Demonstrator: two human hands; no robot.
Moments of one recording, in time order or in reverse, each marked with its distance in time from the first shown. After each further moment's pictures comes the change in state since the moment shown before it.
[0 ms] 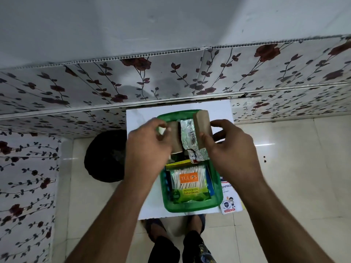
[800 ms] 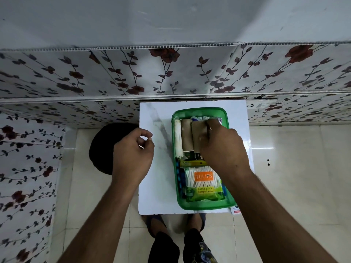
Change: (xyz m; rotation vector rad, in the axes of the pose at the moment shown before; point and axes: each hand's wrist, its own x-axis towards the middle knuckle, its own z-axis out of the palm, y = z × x) left_hand -0.007 -0.073 -0.025 -0.176 0.059 -0.263; right_hand 0.014 -0.017 0.053 -0.326 -0.089 -0.168
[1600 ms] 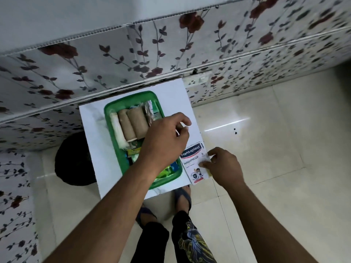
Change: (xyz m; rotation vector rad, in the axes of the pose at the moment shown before) left_hand -0.076 0.100 0.117 0.121 -0.532 0.496; right_hand -0.091 0.183 0.025 0.267 -0.131 0.579
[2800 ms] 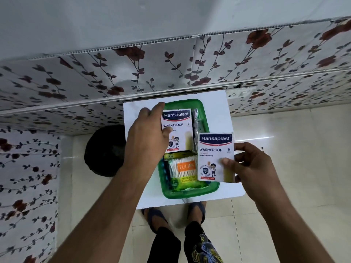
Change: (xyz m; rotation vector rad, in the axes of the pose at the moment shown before) left_hand -0.006 -0.066 -0.086 0.448 0.328 -0.170; right_hand -0.051 -0.094 -0.033 0.620 -0.084 -0.149
